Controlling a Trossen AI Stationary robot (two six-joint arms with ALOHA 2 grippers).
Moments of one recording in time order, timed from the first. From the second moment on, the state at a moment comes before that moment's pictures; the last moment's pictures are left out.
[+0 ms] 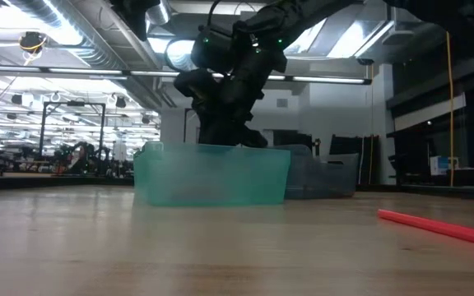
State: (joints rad) left arm 0.20 1.30 1.54 -1.34 -0.82 -0.28; right arm -0.15 2.19 1.73 -0.63 -0.22 0.61
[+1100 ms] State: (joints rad) left arm 0.20 1.30 1.54 -1.35 -0.74 -0.29; right arm 0.36 2.19 2.00 -1.31 -0.02 1.14
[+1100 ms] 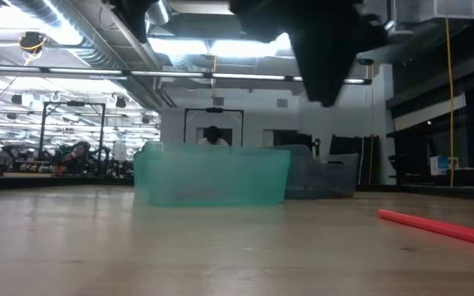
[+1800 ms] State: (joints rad) left arm 0.19 1.30 1.54 -1.35 -0.74 -0.29; right arm 0.44 2.19 1.74 -1.25 -0.09 1.49
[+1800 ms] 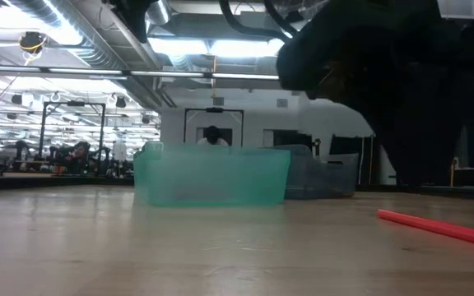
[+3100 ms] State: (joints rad) left arm 0.13 1.30 1.54 -1.35 -0.74 -0.29; right arm 0.45 2.18 1.57 -1.07 -0.13 1.57
